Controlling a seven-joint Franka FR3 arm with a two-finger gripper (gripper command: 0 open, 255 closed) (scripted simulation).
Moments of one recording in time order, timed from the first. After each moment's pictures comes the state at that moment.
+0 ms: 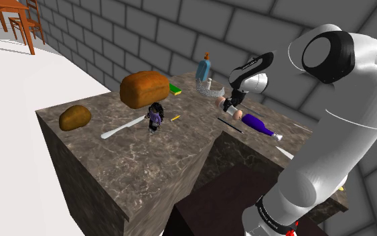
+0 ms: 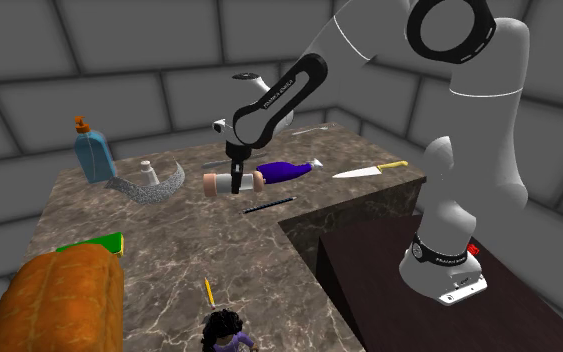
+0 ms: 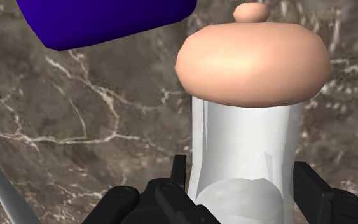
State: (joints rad) arm -0.17 0.18 -0.39 -2.20 0.12 2.55 -0.56
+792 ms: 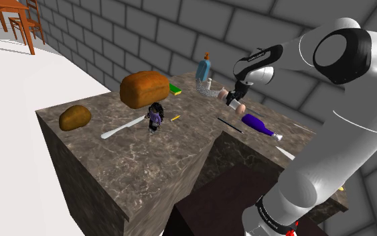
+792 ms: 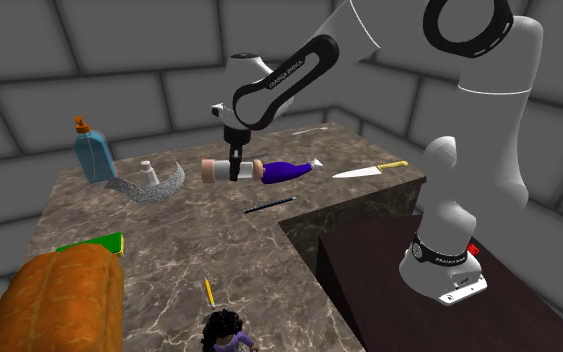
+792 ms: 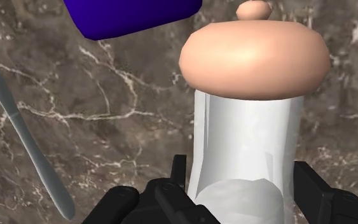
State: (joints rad) arm -0.15 0.10 -0.40 -2.16 0.06 2.44 -0.52
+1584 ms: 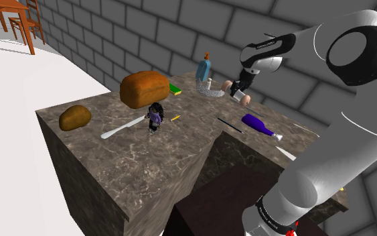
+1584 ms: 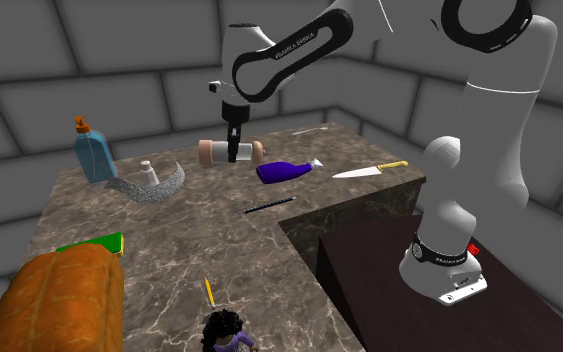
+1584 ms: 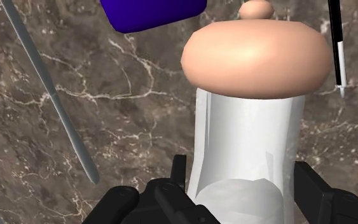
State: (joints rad) arm -0.15 0.02 -0.40 -2.08 0.01 2.28 -0.49
